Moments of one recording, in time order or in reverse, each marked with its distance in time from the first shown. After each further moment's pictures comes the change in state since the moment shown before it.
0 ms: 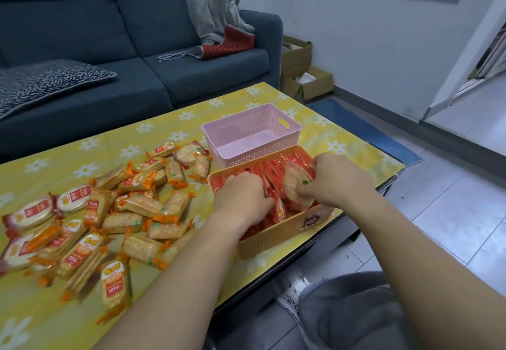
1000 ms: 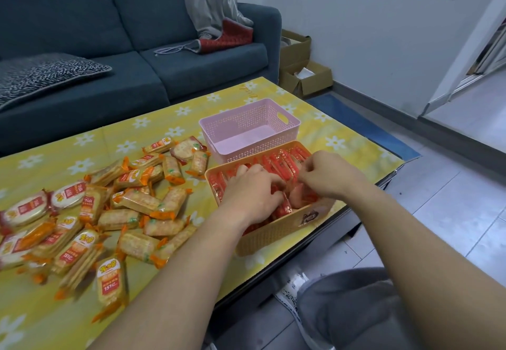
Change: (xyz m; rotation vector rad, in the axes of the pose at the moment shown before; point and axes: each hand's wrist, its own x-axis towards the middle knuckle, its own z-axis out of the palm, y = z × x) left_hand -0.003 0.010 -0.004 -0.028 -0.078 0.168; right_hand 0.031 0.013 0.019 0.194 -0.133 -0.083
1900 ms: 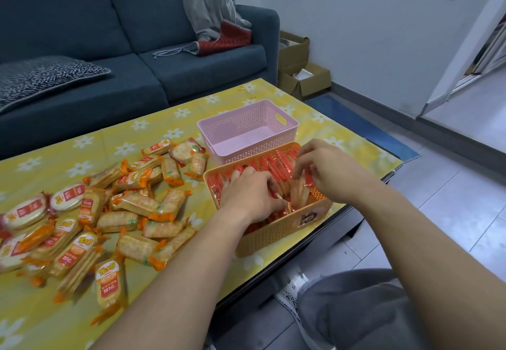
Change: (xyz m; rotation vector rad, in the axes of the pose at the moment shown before) left_hand 0.001 0.006 0.000 -0.032 -0.001 -0.153; right_hand -0.018 0.004 -0.017 -0.105 0.100 -0.363
